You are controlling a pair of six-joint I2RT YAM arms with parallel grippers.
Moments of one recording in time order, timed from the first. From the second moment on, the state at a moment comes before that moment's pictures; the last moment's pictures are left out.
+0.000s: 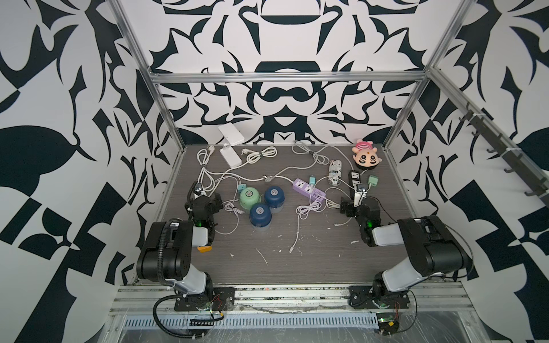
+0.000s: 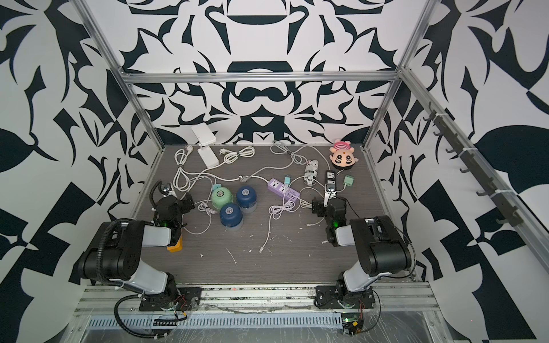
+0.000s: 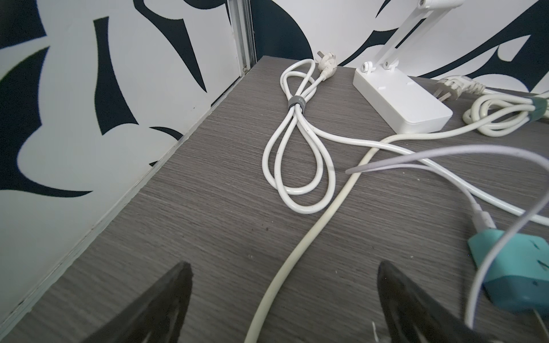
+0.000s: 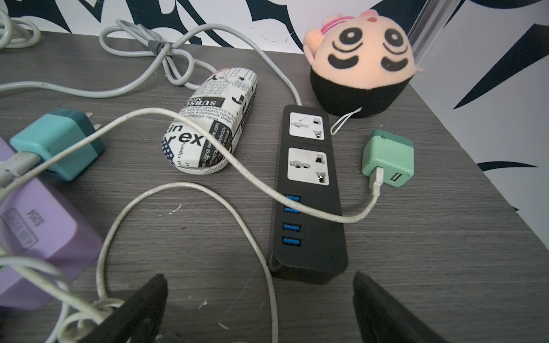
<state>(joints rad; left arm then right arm) 0.00 1.55 0.34 0.83 -0.30 -0.11 0.10 1.57 0.32 0.82 0.13 0.00</state>
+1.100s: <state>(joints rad) -0.12 0.95 0.78 -0.47 0.09 -0.63 0.17 1.00 0.73 -0.45 -0.07 0.53</state>
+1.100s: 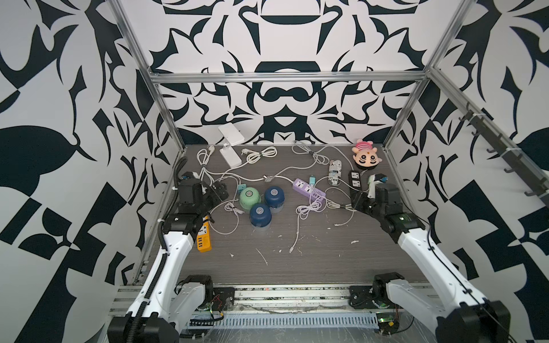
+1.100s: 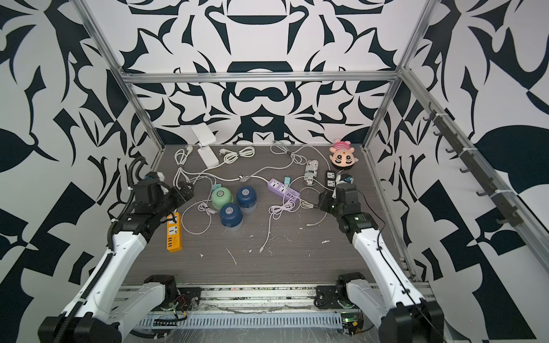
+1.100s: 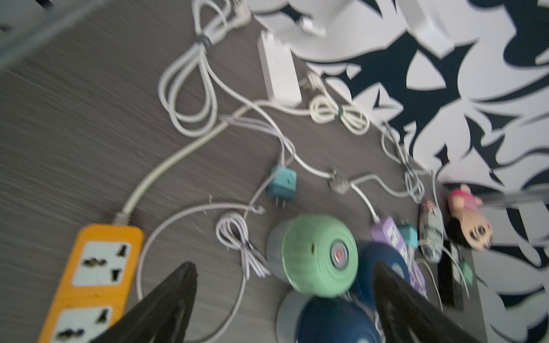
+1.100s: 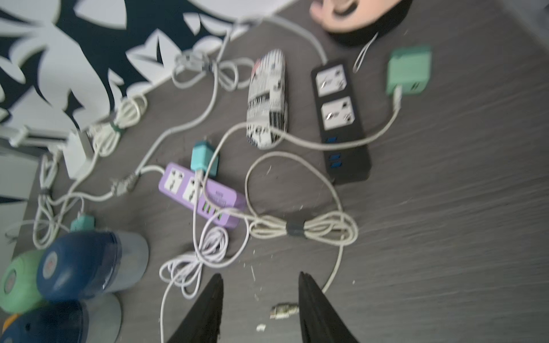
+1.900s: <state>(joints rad) -0.44 0.99 0.81 -0.61 -0.13 -0.70 0.80 1.73 1.41 -0.65 0.06 0.54</state>
